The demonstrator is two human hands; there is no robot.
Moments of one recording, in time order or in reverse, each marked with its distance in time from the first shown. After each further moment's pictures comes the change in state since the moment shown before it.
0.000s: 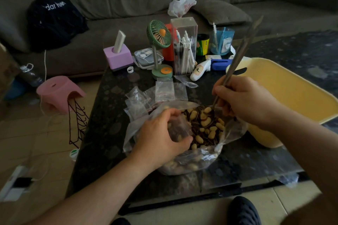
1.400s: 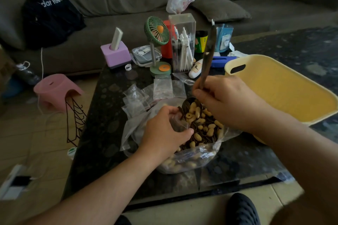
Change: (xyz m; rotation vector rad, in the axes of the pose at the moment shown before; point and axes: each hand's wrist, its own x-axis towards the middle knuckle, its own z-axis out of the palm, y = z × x) left_hand 0.013 0.004 0.022 -0.153 -0.021 -0.227; right_hand 0.002 -0.006 0.022 -0.366 0.038 -0.484
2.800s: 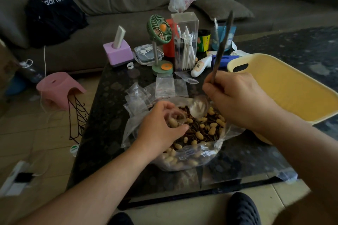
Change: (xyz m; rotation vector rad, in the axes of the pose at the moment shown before) left_hand -0.001 -0.002 -0.016 -0.104 0.004 0.006; right_hand -0.005 0.003 -0.003 -0.001 0.080 0.094
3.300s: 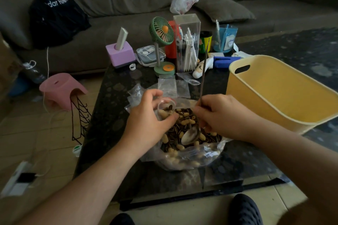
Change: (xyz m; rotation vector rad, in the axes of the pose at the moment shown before) left_hand 0.007 -0.004 -0.032 0.132 0.148 0.163; right_hand -0.004 -0.005 0.028 0.139 -0.375 0.223
